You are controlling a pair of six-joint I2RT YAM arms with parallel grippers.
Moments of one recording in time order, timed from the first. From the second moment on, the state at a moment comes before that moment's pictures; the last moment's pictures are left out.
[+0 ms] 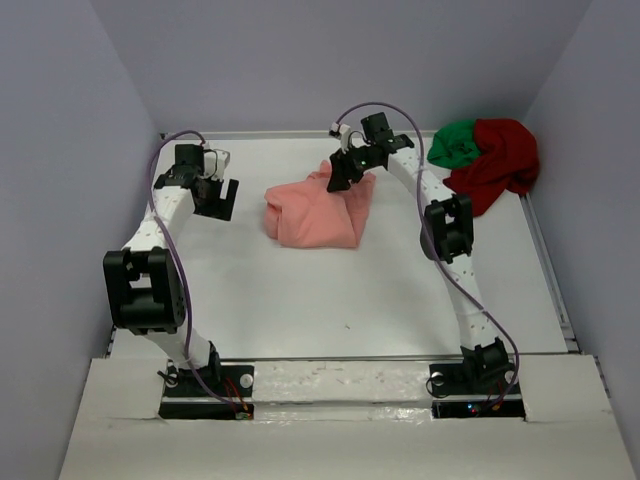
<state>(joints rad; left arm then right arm) 0.02 1.64 1.30 -0.63 0.01 0.25 0.36 2.60 2.48 -0.76 -0.75 -0.31</state>
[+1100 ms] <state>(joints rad) 0.02 1.56 1.23 -0.60 0.05 0.26 0.40 2.69 2.56 -0.79 -0.79 -0.29</state>
